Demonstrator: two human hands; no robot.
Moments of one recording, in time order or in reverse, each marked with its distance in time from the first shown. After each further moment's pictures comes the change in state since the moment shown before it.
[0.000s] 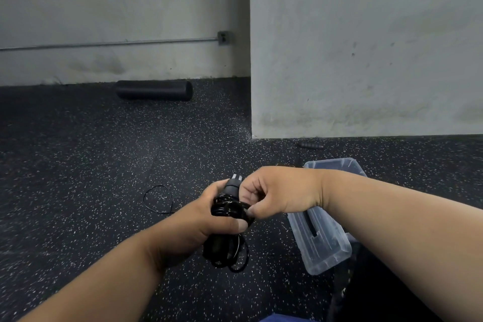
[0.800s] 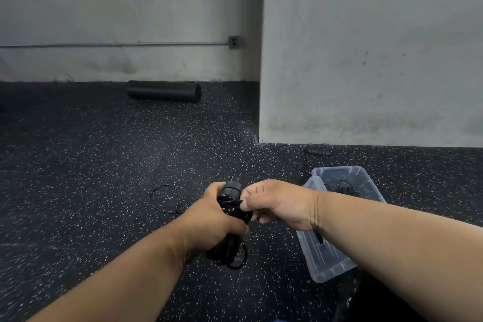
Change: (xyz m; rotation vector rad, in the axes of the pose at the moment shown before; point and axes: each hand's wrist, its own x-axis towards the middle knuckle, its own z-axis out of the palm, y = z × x) left_hand 0.004 0.002 -0.002 0.240 0.265 -0.125; right_hand 0.031 0.014 0.040 0.568 0.117 0.123
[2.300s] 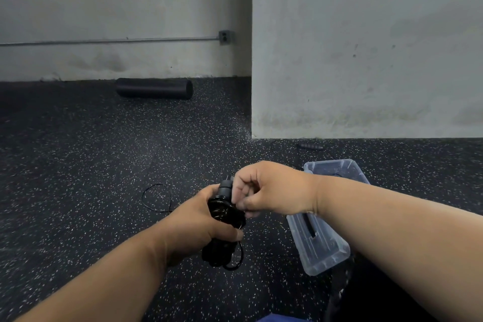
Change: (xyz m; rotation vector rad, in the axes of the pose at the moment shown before) left_hand 0.004 -0.010 0.002 -0.088 -0.098 0.042; right_hand -0.023 -0.027 -0.018 -0.417 0.050 -0.176
